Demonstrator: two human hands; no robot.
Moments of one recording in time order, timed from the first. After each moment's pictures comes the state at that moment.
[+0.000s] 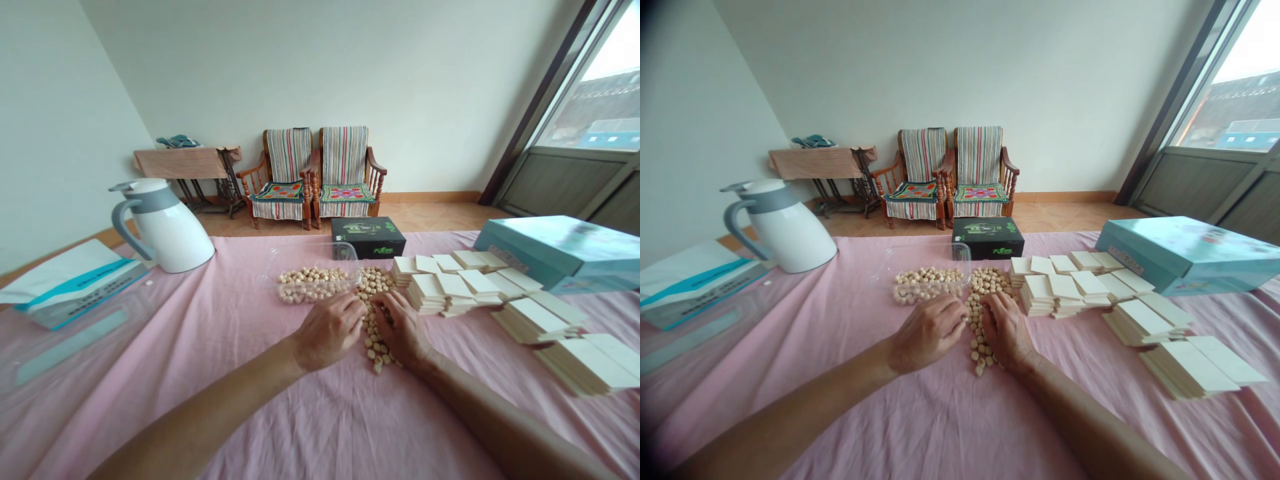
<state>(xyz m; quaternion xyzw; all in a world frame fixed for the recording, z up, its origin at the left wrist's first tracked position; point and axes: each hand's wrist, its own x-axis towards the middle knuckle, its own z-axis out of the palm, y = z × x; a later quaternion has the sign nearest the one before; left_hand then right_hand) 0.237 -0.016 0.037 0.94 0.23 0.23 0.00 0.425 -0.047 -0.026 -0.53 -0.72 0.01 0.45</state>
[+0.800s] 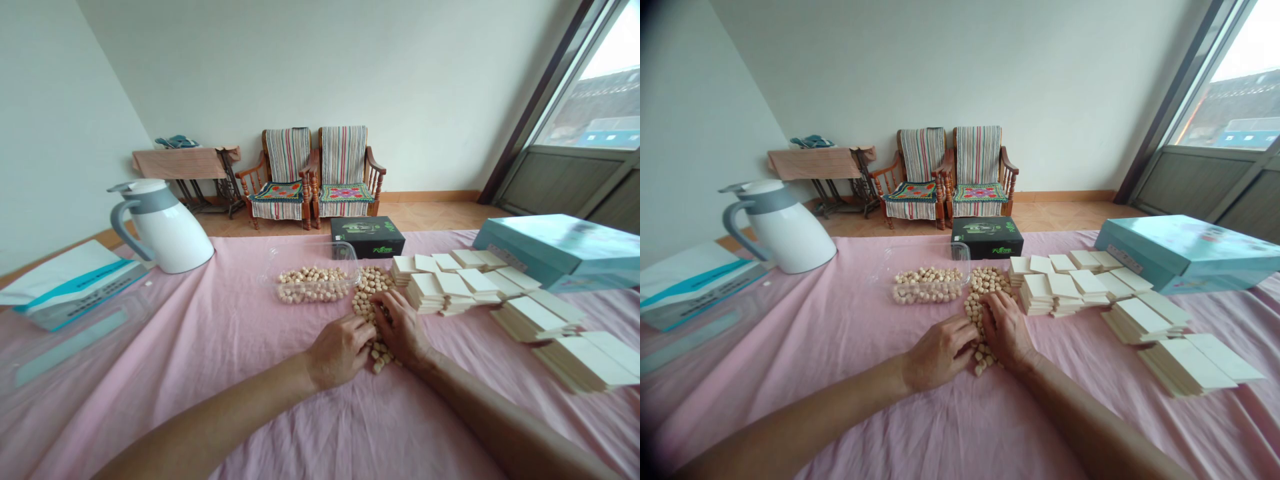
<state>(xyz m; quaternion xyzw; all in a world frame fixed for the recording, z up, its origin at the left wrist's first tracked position) 0.250 -0.034 0.011 0.95 0.22 0.18 0.14 0.425 -0.045 -0.029 -0.53 -0.72 0.00 0.45</state>
